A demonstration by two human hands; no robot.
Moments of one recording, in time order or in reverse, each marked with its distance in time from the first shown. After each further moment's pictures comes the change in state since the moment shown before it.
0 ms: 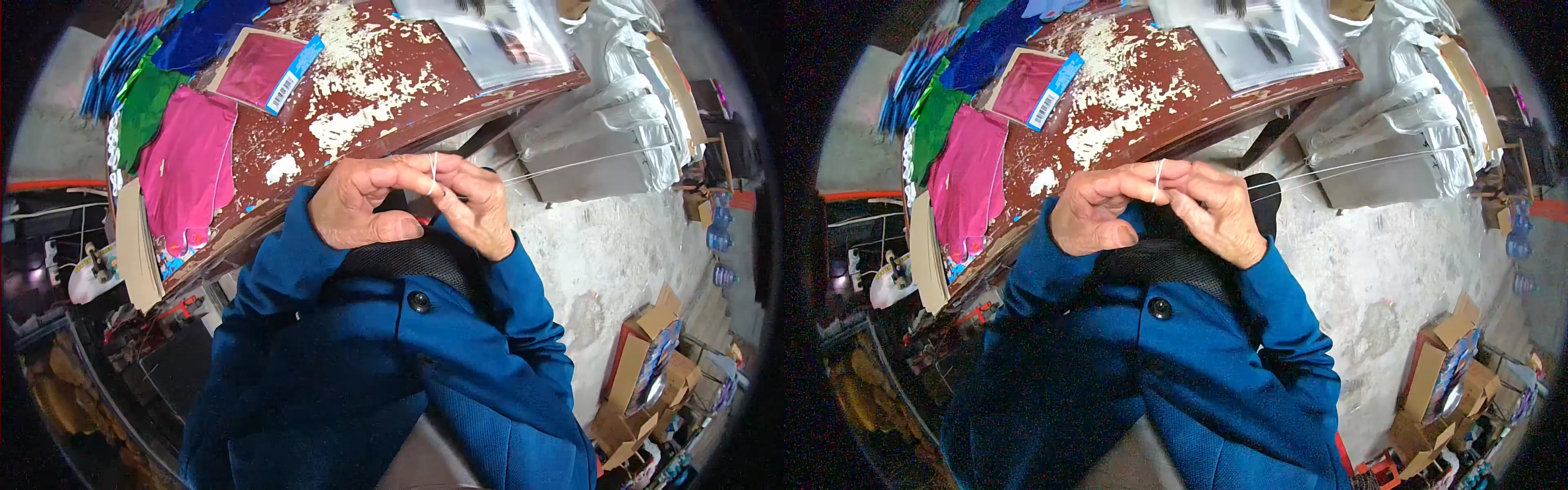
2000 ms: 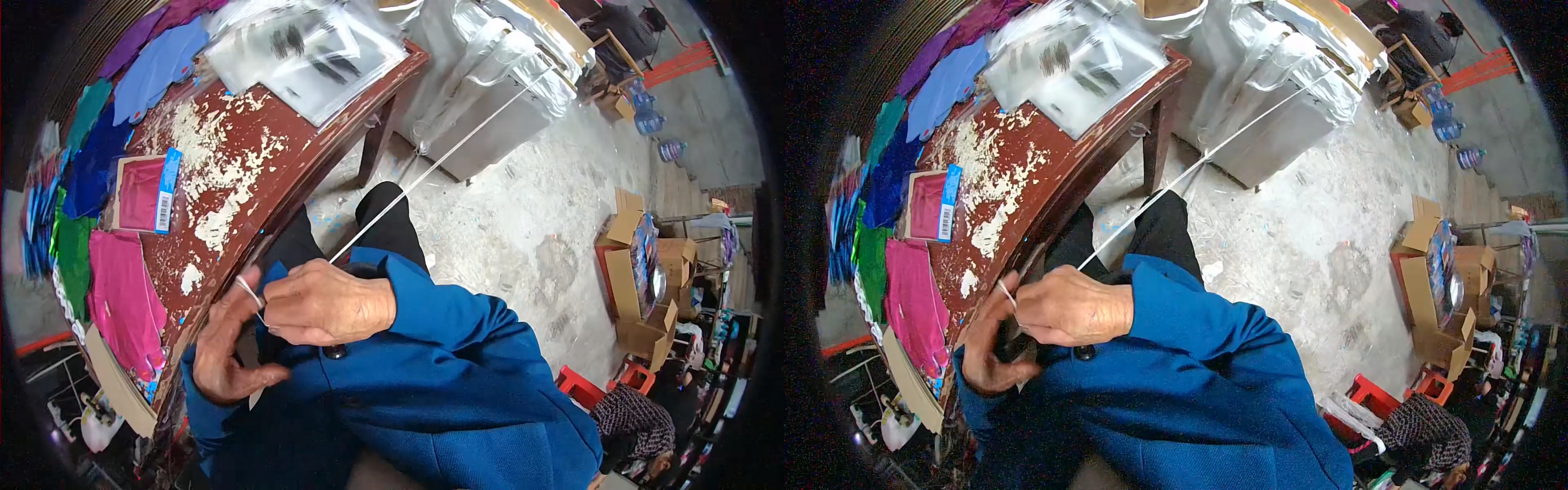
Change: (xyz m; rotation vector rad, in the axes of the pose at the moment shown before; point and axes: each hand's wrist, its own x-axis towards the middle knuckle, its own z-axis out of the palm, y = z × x) left_hand -0.056 0.068 0.004 0.614 -0.025 -0.280; right_hand -0.004 -0.046 0.032 -0.039 -0.211 -0.316
